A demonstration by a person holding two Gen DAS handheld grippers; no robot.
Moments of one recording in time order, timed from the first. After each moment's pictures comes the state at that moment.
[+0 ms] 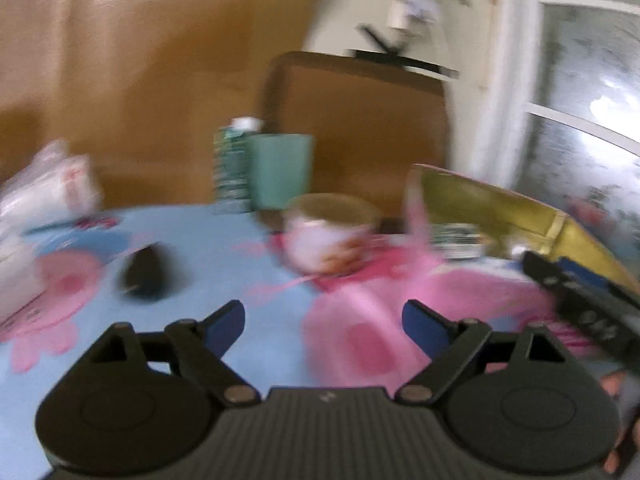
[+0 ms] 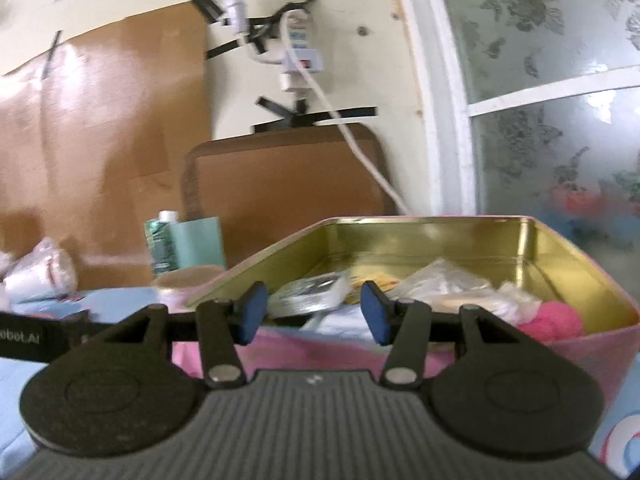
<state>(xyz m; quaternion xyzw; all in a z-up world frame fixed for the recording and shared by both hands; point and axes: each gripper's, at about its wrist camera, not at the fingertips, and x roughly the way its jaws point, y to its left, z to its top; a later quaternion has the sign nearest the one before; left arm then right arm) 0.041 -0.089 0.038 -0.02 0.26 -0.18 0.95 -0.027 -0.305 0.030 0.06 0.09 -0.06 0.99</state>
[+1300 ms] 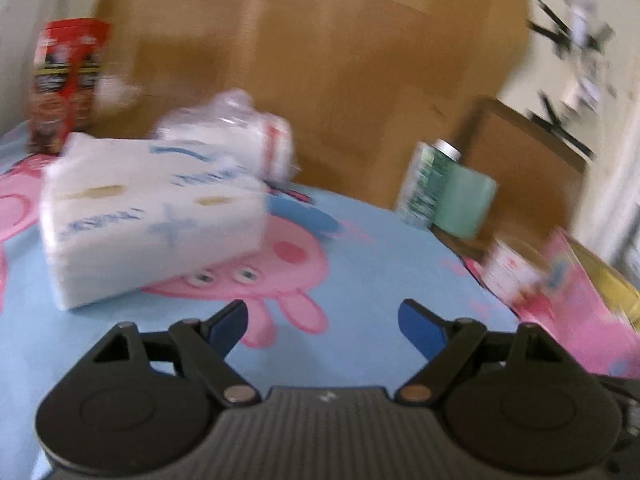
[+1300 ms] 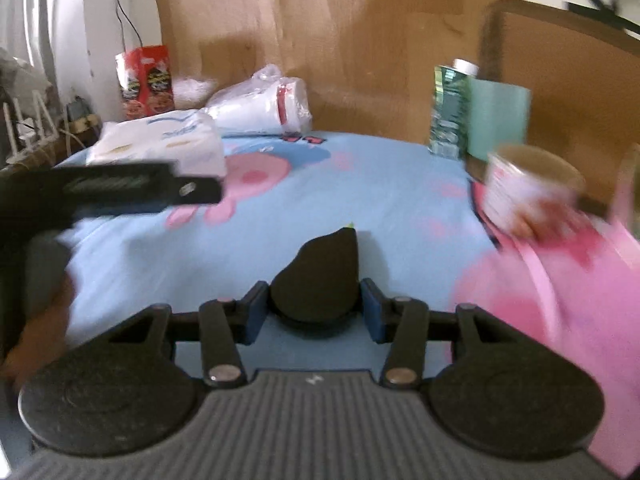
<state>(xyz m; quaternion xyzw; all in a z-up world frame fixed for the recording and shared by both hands) 0.058 0.055 0.013 -0.12 0.27 -0.08 0.95 0.014 -0.157 0.019 -0.03 0.30 0.24 0.92</state>
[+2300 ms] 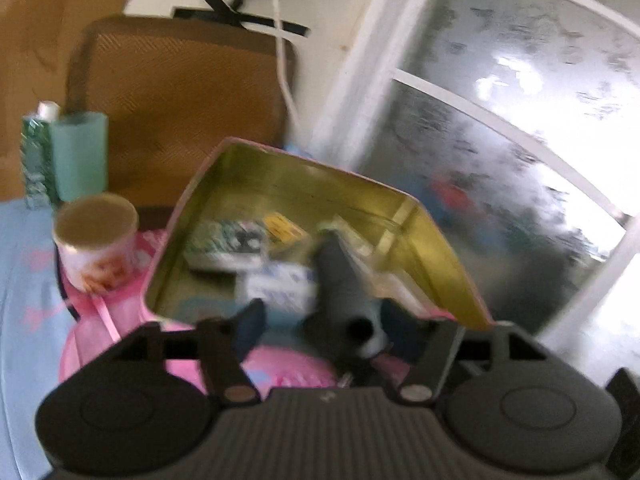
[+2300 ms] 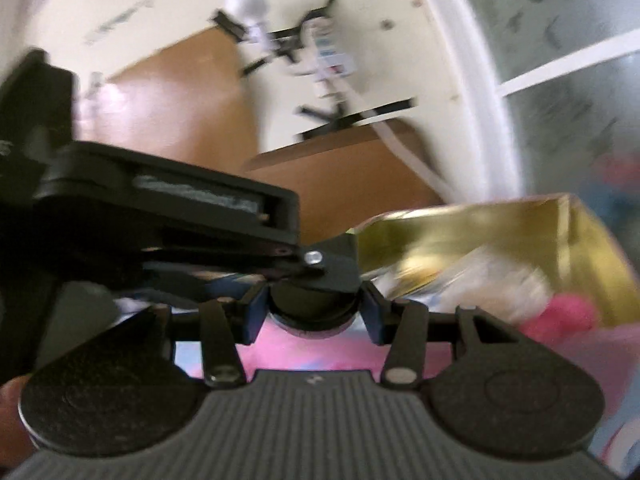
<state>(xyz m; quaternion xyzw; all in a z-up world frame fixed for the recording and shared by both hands) 0.063 -0.234 0.088 -0.04 0.33 -0.36 0.87 -0.042 -0.332 0.049 0.12 0.09 0.02 0.99</state>
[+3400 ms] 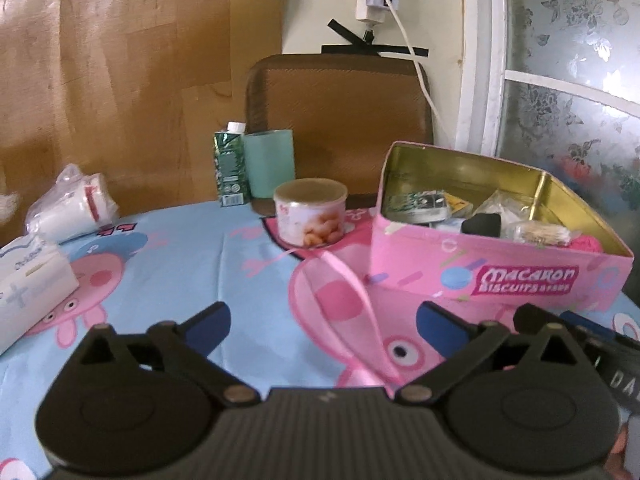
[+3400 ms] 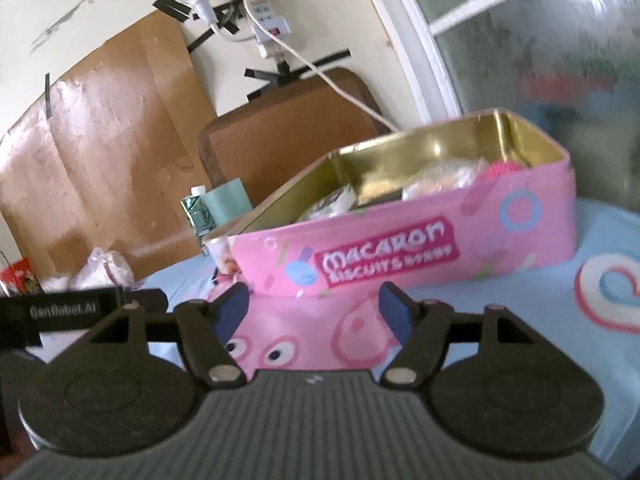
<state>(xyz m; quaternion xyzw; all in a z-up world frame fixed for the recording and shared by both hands) -0.014 -0.122 0.059 0.05 0.27 -0.18 0.94 -0.096 -0.317 0.021 0.21 0.16 -0.03 0.97</state>
